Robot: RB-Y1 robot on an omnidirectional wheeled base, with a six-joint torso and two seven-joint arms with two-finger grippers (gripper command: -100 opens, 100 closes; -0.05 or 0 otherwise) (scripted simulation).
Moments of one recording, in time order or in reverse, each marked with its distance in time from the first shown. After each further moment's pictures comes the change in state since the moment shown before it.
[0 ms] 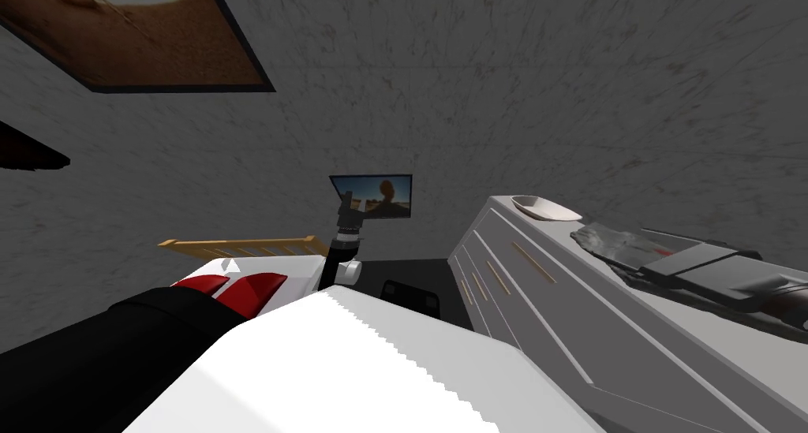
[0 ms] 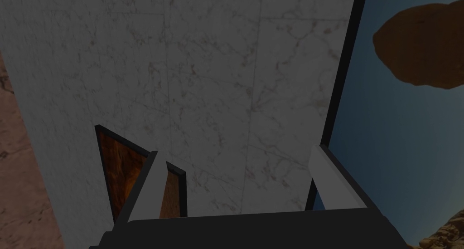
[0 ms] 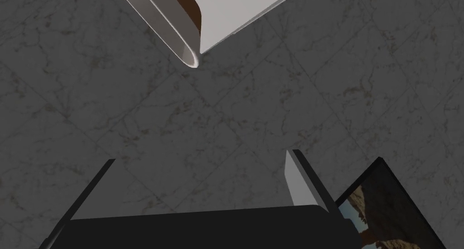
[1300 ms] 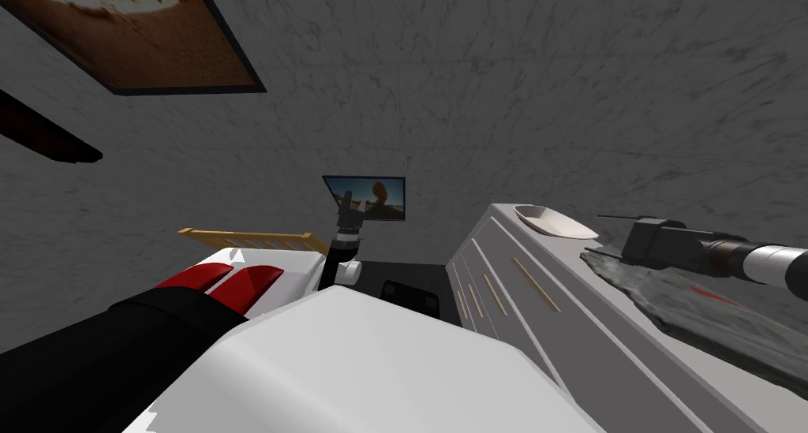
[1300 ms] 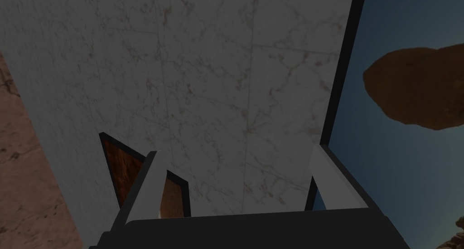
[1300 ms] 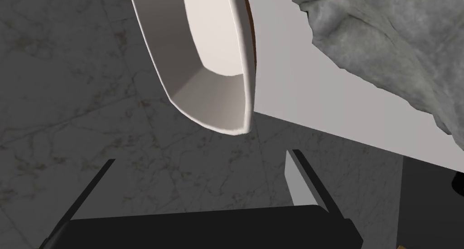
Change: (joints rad) left arm 0.000 0.000 0.000 0.000 0.000 0.000 0.000; right arm 0.199 -0.341 -0.116 0.093 0.100 -0.014 0.138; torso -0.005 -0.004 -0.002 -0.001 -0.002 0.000
